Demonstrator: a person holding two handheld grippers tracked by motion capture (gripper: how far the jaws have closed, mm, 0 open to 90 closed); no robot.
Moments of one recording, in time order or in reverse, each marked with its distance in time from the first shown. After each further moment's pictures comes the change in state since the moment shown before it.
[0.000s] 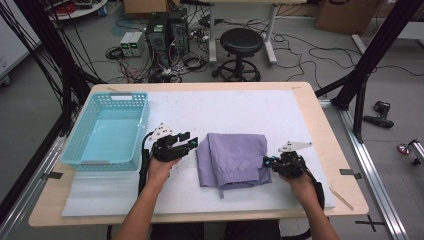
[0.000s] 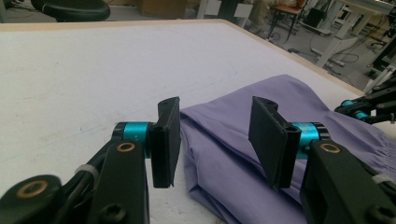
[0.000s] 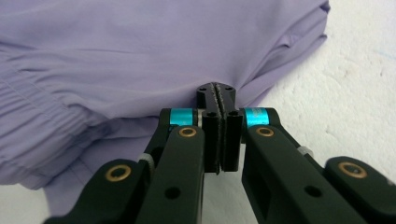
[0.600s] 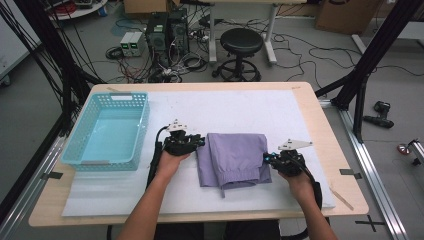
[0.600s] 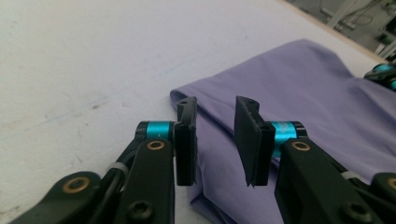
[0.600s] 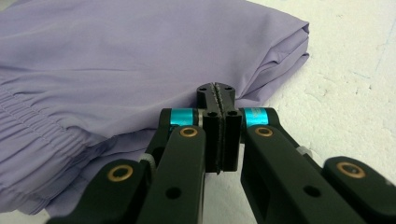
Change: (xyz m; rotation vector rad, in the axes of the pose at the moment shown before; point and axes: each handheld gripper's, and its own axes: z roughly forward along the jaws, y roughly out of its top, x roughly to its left) left arm 0.002 0.002 0.045 0.200 -0.001 -0.007; right arm 0.003 0.006 -0.001 -0.047 -0.053 0.007
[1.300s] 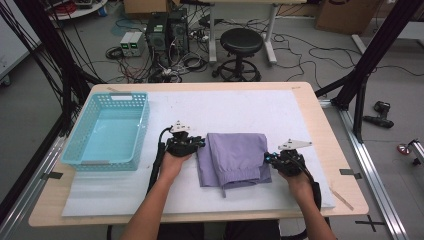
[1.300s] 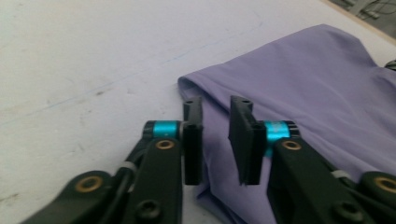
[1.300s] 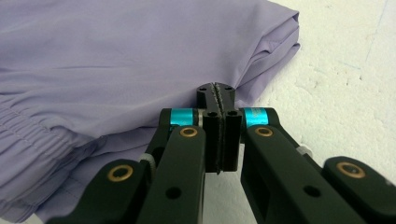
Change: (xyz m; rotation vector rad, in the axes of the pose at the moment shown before) left arm -0.003 -0.004 0.004 0.018 0.049 -0.009; right arm -0.002 -0.002 0.003 0.011 -0.034 0.019
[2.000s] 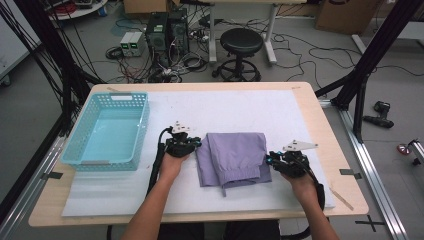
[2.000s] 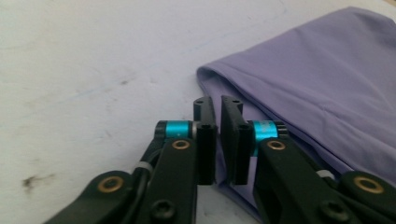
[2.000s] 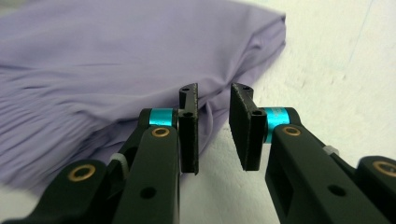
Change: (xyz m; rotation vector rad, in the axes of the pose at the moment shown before) left arm 0.002 -0.001 -0.005 0.011 0.102 0.019; right arm -0.002 -0.004 -0.012 -0.033 0.004 0.009
